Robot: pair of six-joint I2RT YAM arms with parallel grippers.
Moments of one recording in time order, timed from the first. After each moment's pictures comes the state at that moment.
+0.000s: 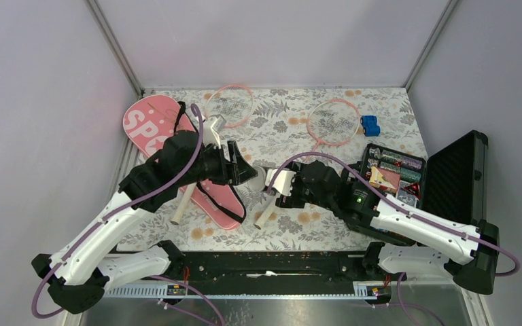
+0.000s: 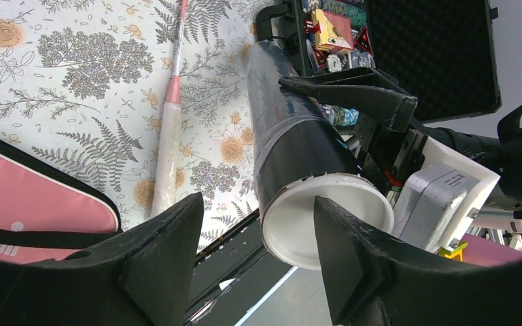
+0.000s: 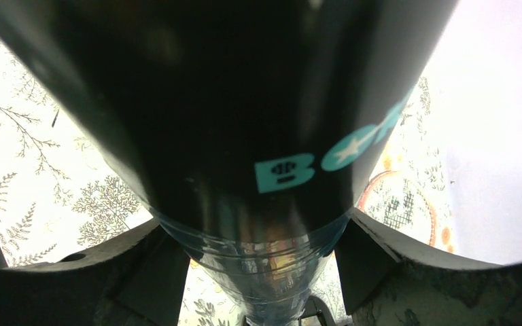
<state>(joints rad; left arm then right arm) -0.76 0.98 1.21 -0.72 0.15 -0.66 1.06 1.06 0.93 -0.44 0.16 -0.57</state>
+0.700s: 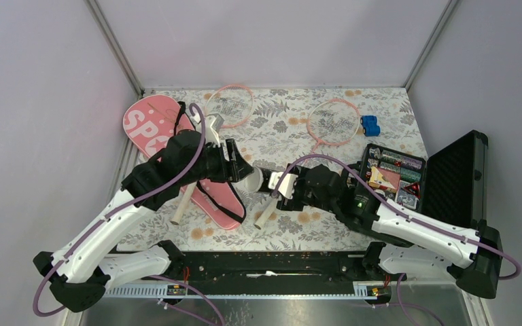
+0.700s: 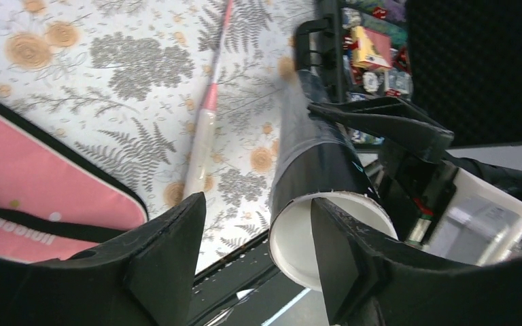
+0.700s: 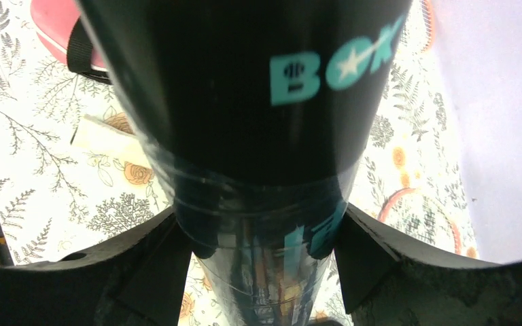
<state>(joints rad) -0.76 1.00 1.21 -0.73 0.07 -0.66 1.05 1.02 0.84 -0.32 0.10 -0.55</state>
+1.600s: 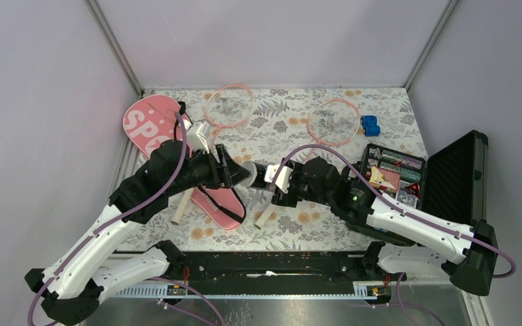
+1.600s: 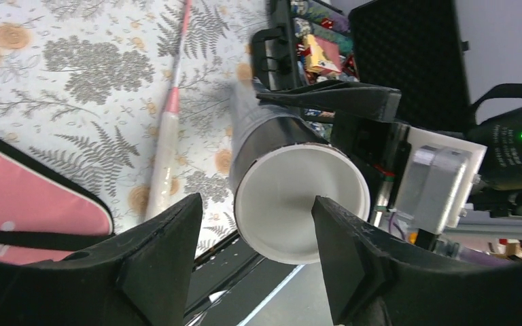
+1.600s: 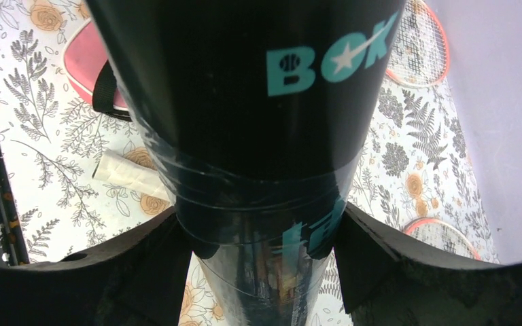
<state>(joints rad) -0.75 0.87 1.12 -0.70 0.12 -0.70 1.01 1.07 0.87 -0.27 -0.02 -0.52</state>
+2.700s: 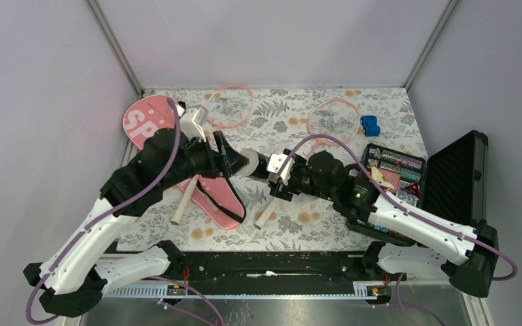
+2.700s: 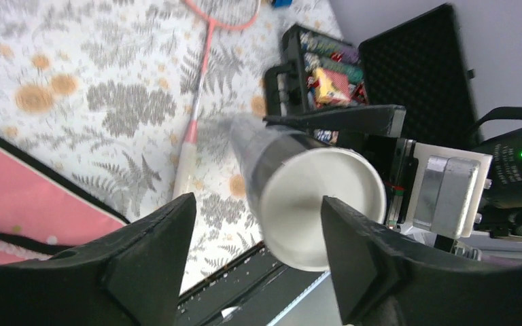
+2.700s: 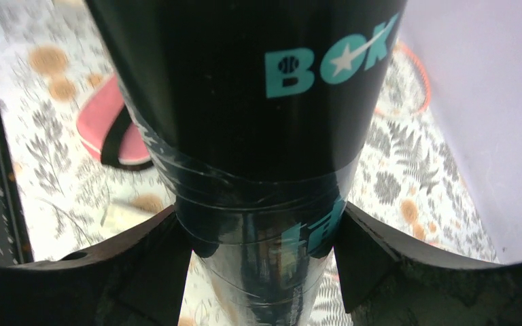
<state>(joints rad) -0.76 0.92 1.27 -0.75 0.03 -0.68 0.98 1.09 0.92 -0.23 -0.05 -0.46</state>
